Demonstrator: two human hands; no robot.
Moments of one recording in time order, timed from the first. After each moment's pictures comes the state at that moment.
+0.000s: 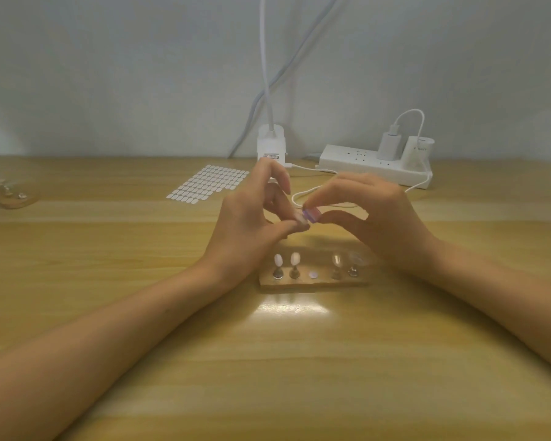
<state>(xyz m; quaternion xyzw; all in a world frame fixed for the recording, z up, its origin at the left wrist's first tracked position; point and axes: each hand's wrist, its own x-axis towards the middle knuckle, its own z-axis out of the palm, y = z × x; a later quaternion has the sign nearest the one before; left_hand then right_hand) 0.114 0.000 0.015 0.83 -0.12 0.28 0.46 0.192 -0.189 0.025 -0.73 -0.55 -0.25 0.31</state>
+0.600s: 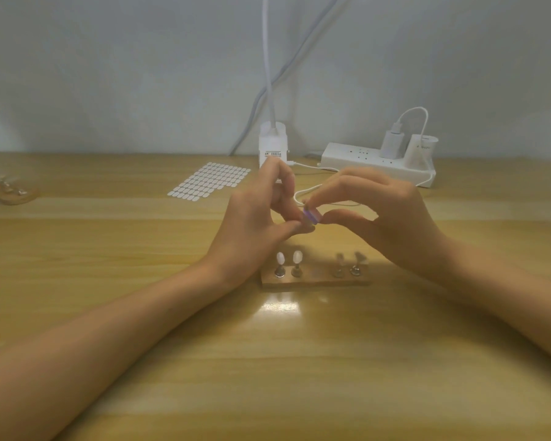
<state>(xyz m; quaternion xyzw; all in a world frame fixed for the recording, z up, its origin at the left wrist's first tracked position) 0.115 -0.002 0.013 0.85 -0.13 0.29 0.43 0.190 -0.189 0.028 -0.71 -0.58 -0.25 0.30</state>
